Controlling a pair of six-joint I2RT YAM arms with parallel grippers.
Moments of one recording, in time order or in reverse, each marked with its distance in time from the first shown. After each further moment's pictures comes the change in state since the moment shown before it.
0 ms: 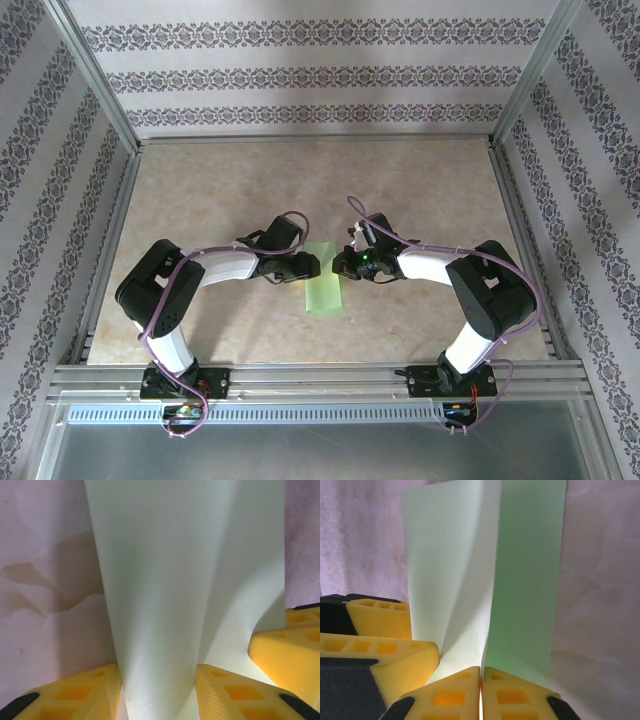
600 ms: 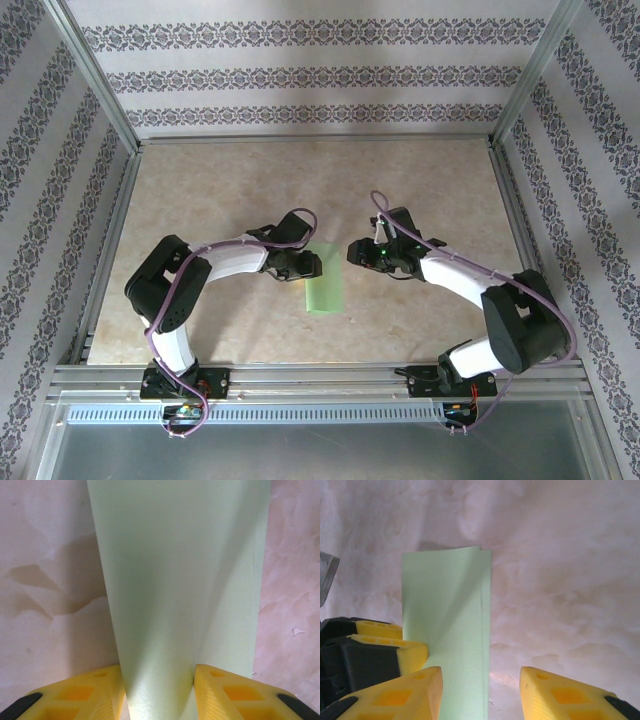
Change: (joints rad) left arm -0.033 0.056 0.122 -0.174 -0.080 0.005; right arm -0.093 -0.241 -0.040 -0.151 0.175 -0.093
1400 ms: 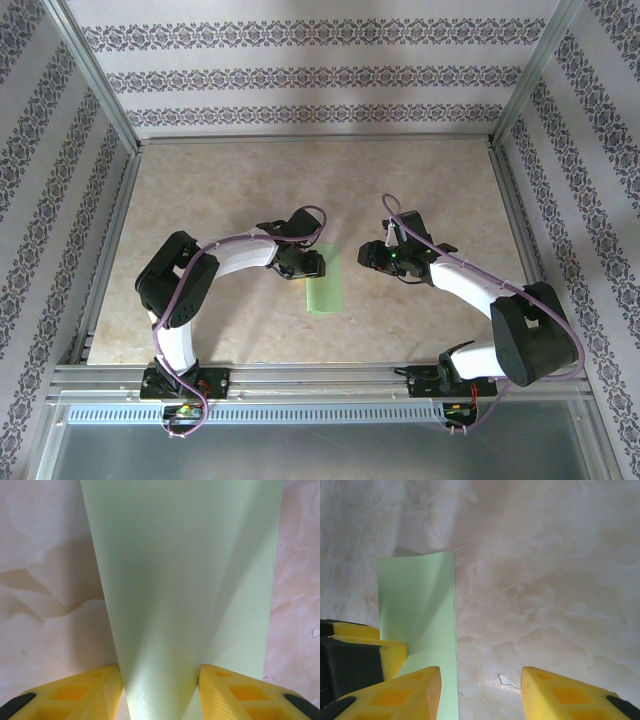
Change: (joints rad) left arm -0.026 0.060 0.113 -0.143 -0.048 0.037; right arm -0.045 -0.060 -0.044 -0.037 0.027 -0.026
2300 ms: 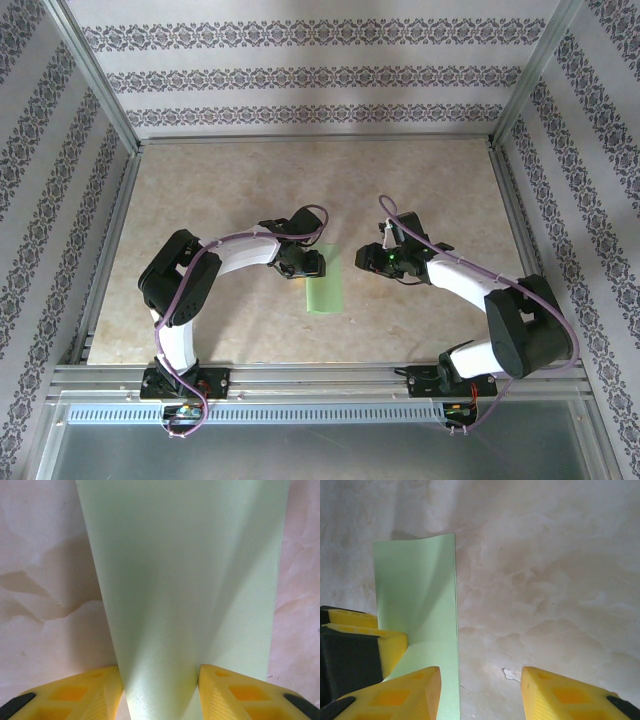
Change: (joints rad) left arm 0.000 0.019 0.034 -0.043 0.000 0.020; right arm 0.001 0.047 0.000 0.006 -0.057 -0.006
